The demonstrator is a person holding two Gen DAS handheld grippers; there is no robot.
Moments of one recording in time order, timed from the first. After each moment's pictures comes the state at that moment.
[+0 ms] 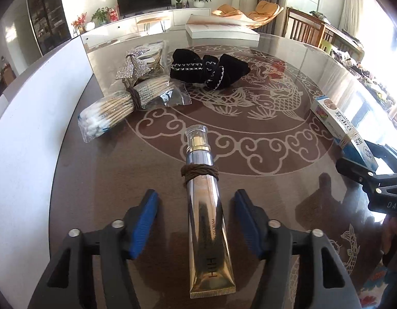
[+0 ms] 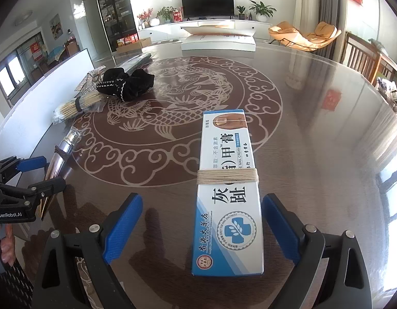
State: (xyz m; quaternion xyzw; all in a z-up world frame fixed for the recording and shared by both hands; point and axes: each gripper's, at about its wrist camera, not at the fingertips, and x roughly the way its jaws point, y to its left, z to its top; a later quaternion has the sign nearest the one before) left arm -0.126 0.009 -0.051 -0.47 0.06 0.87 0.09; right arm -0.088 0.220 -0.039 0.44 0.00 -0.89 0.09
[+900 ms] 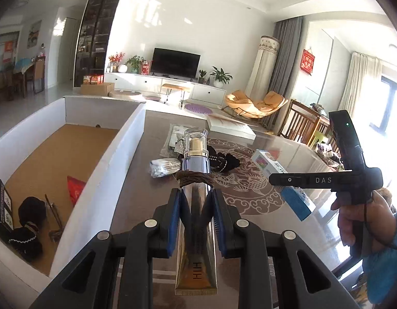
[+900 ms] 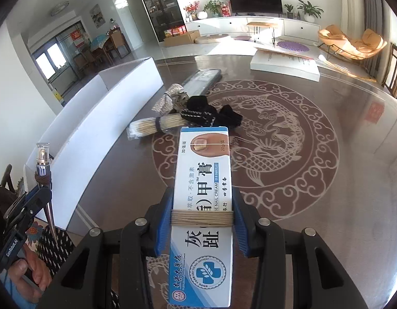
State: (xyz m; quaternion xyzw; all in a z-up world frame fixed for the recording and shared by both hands) left arm 0.008 -0.088 0.059 -0.27 -0.10 0.95 0.06; right arm -0.099 0.125 0.063 0.45 -0.01 -0.86 0.26
